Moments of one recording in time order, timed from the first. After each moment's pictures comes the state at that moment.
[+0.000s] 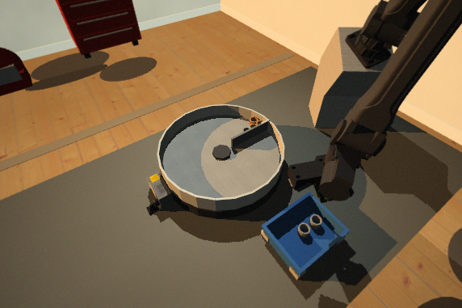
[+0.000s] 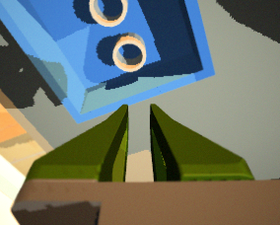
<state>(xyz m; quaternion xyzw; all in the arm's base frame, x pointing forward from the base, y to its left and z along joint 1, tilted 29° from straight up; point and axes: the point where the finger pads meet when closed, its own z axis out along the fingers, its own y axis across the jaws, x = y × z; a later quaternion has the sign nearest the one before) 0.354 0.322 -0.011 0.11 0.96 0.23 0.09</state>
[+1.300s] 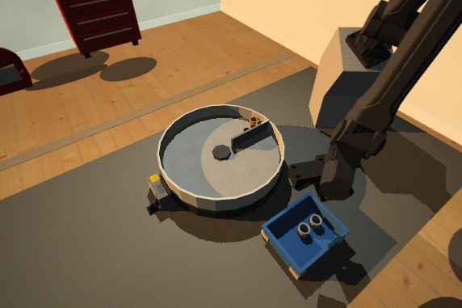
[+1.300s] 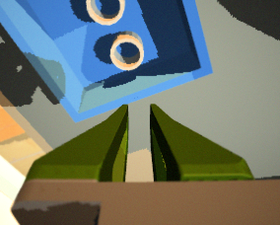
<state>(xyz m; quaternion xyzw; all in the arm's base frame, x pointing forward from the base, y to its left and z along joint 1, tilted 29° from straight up) 0.352 0.320 -0.012 0.11 0.96 0.23 0.09</state>
